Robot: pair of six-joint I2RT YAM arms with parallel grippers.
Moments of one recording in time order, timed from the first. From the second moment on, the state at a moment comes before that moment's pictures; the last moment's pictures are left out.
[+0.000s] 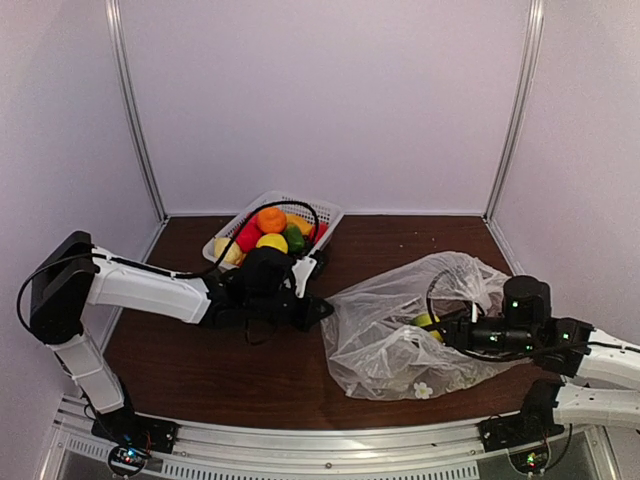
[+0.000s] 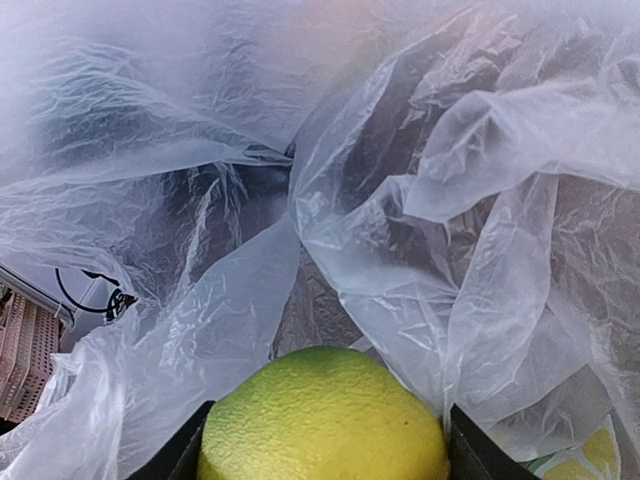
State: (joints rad) left arm -0.96 1.71 0.94 0.20 0.14 -0.37; right arm 0.78 0.66 0.37 -0.11 -0.24 0.49
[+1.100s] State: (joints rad) left arm -1.07 1.55 0.85 0.13 0.11 -0.12; right arm 0.79 0.78 0.54 0.02 -0.17 0.56
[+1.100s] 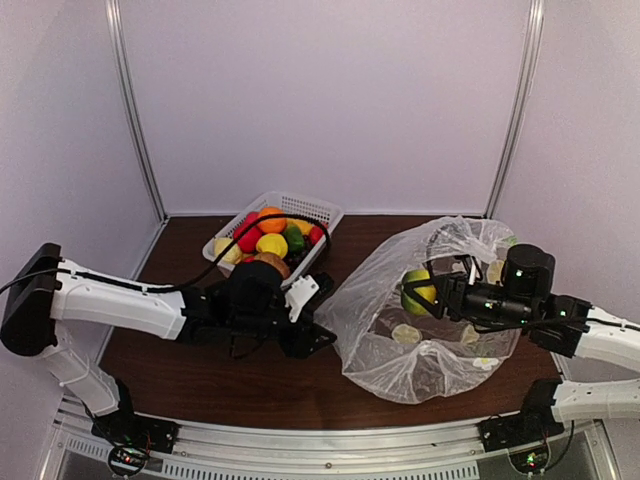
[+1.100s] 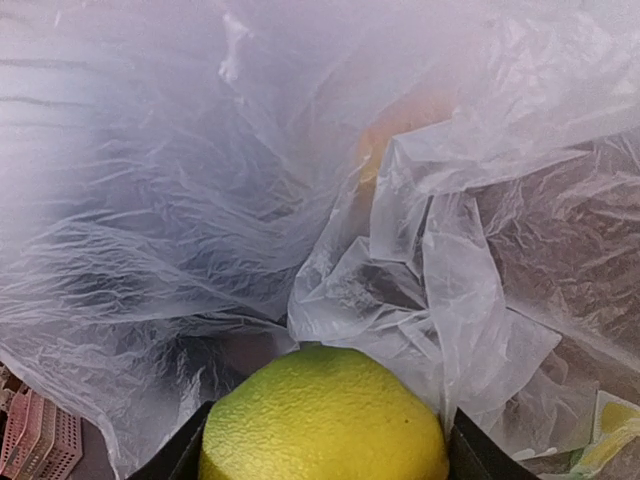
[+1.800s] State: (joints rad) left arm -1.14 1.49 1.36 0.03 0.09 -0.07; right arm 0.90 0.95 0.57 -0.06 -0.13 0.44
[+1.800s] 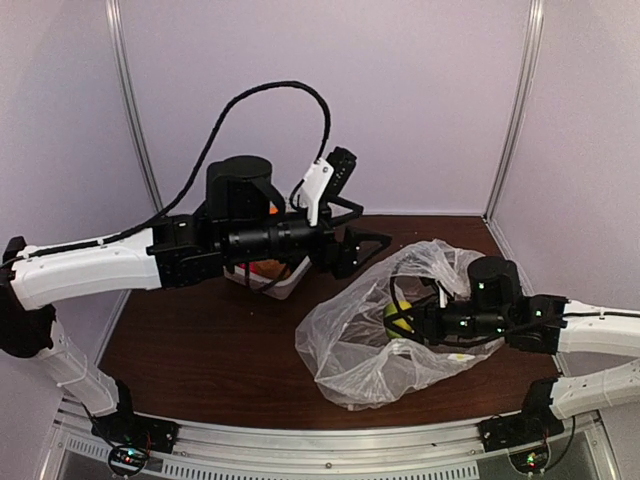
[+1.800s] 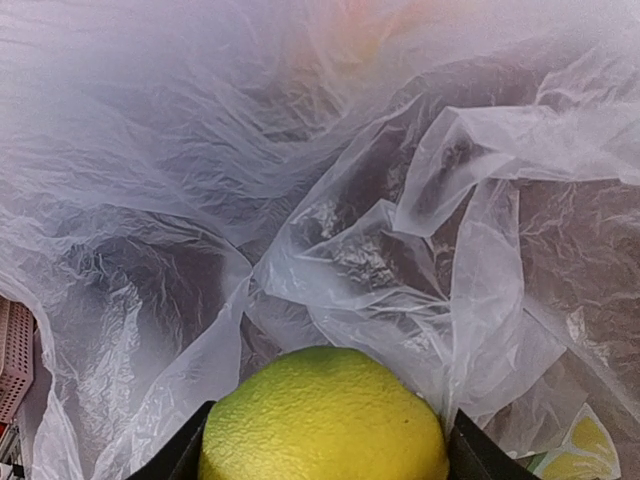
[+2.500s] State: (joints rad) left arm -1.22 1.74 1.58 -0.15 0.02 0.05; right arm 0.96 1.07 0.60 -0.06 -0.11 0.41
